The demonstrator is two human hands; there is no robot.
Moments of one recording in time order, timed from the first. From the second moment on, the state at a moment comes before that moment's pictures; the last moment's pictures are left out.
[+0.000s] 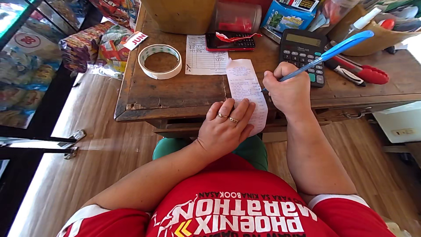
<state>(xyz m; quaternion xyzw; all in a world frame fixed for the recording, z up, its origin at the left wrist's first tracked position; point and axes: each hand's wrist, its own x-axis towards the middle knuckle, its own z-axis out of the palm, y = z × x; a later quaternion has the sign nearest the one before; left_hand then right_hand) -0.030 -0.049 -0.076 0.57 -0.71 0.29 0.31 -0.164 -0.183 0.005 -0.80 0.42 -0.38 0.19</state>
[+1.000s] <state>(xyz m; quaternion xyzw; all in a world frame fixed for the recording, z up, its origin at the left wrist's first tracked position) -0.029 -0.050 -0.076 0.56 -0.71 0.29 0.32 -0.166 -0.178 0.003 -0.80 0.42 -0.39 0.18</state>
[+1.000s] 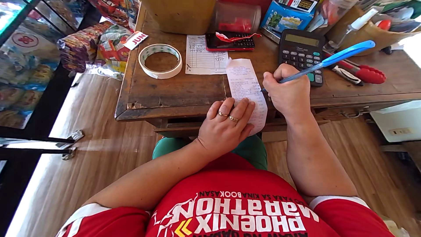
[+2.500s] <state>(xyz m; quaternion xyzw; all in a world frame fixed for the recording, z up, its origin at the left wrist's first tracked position) -0.030 -0.049 -0.076 0.57 -0.71 0.28 0.32 -0.168 -0.183 0.003 -0.80 0.41 -0.40 0.19</state>
